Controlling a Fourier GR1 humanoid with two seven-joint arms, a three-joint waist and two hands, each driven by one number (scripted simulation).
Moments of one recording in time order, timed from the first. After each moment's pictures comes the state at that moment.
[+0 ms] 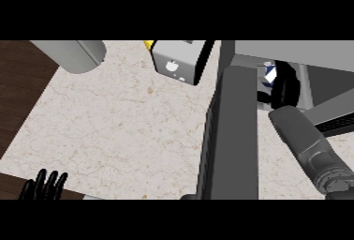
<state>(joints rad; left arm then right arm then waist) 0.59 0.20 -0.10 -1.87 0.32 -0.28 -0.57 -0.96 -0.25 -0.04 -0.02 0.25 -1.01 -0.57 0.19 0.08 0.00</state>
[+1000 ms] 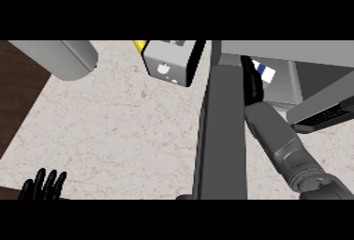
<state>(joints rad) 0.58 0.19 -0.09 -1.86 0.31 -0.28 -0.58 -0.99 -0.11 -0.11 -0.11 0.17 -0.66 -0.70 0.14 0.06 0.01</state>
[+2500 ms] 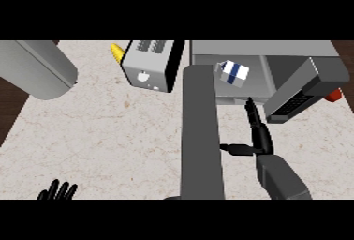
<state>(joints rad) 0.68 0.17 -0.16 -1.92 0.22 -0.26 -0.54 -0.59 -0.09 -0.21 -0.19 0.05 -0.10 -1.05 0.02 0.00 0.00</state>
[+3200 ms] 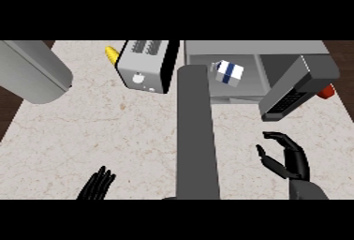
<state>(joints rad) 0.52 0.16 -0.27 -1.78 0.10 -0.30 -0.47 -0.32 -0.21 -0.20 -0.42 0.01 0.01 -1.05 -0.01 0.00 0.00</state>
